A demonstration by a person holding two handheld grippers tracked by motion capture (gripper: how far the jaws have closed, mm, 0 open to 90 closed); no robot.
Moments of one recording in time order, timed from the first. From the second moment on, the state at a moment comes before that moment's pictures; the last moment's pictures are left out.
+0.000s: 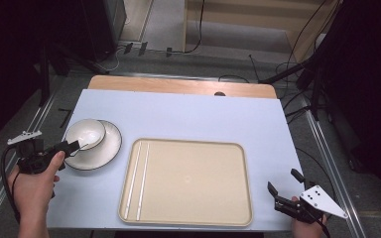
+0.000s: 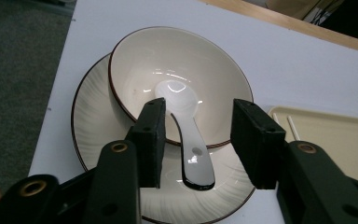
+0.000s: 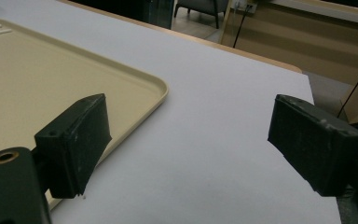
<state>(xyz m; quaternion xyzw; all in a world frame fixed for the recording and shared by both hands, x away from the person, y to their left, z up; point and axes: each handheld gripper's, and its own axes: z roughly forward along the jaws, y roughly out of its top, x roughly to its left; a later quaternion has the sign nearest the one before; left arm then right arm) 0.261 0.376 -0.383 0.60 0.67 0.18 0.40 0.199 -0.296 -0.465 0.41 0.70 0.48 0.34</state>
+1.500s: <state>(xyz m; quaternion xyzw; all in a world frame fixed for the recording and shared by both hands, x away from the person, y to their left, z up) 0.253 0.370 -0.385 0.61 0.65 0.18 0.42 0.199 -0.296 -0.466 0.41 0.70 0.47 0.34</state>
